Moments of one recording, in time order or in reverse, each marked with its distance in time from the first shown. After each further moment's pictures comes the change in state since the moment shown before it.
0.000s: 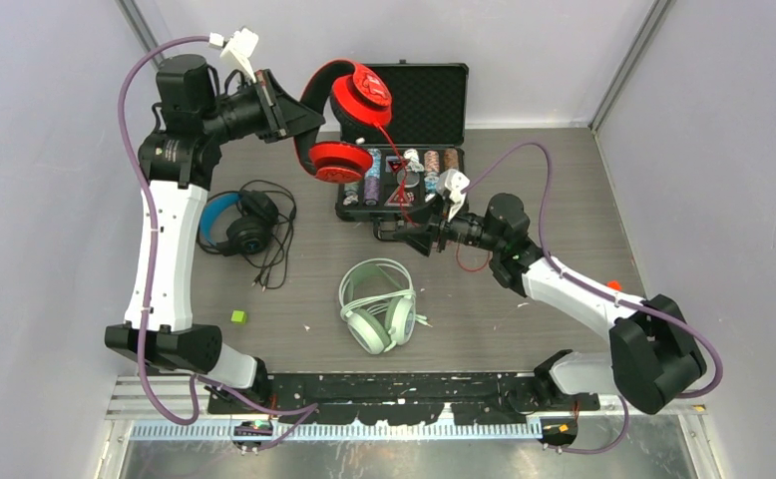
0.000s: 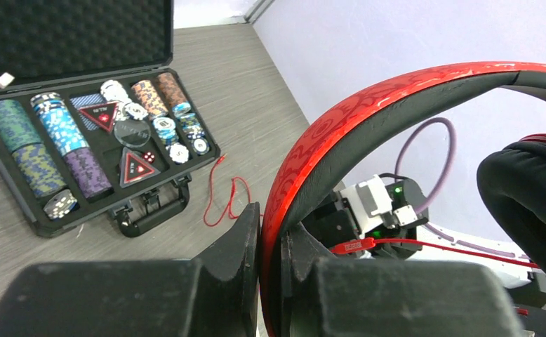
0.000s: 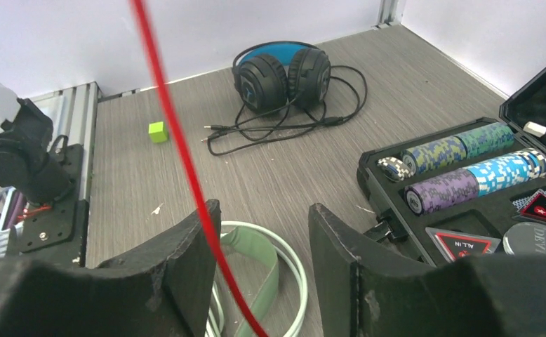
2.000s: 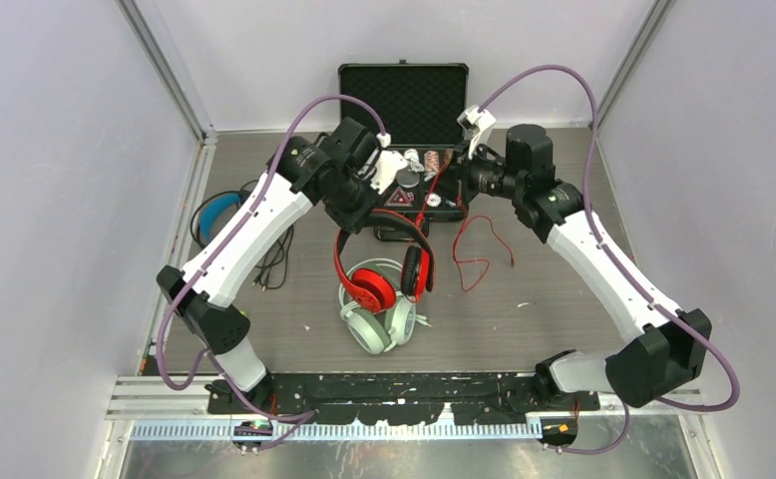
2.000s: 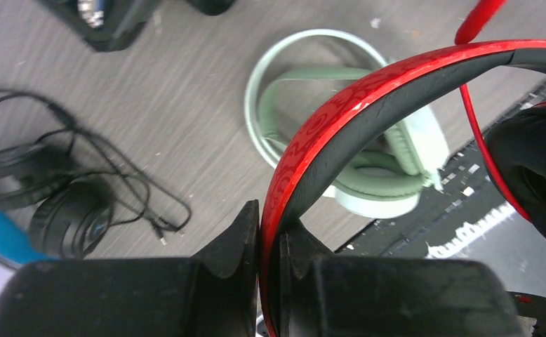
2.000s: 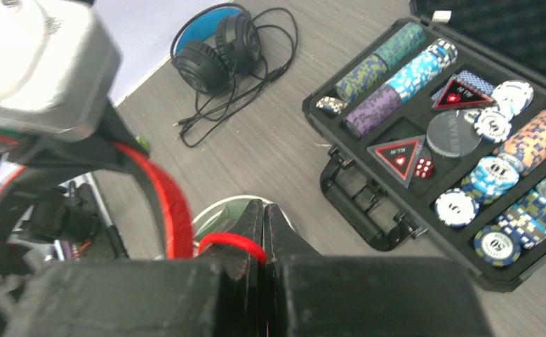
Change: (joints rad) left arm -0.600 0.190 0.005 -0.649 -0.655 0.647; right arm -0.151 0.033 0.515 -0.808 0.105 0.061
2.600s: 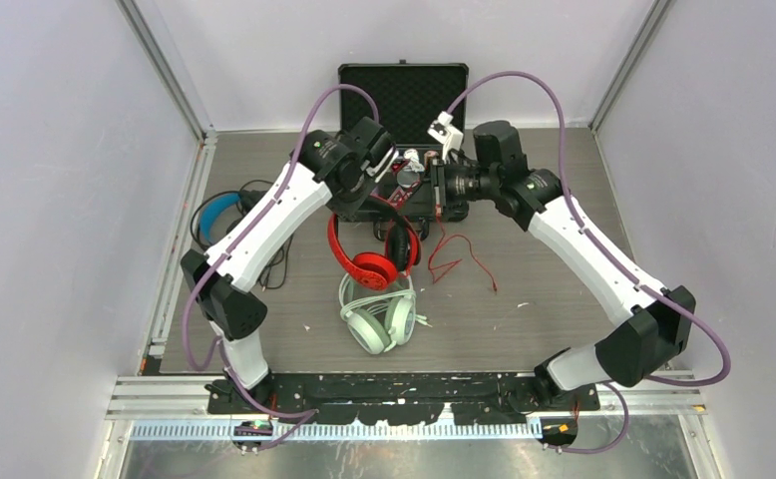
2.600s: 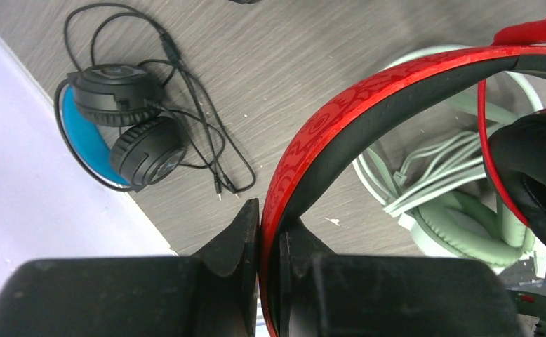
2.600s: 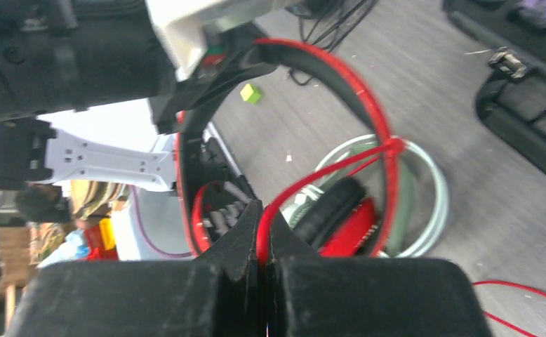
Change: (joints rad) left arm -0.001 0.125 0.084 -0.051 -0.420 -0.132; right arm 0.099 0.109 0.183 -0.301 -0.119 0.285
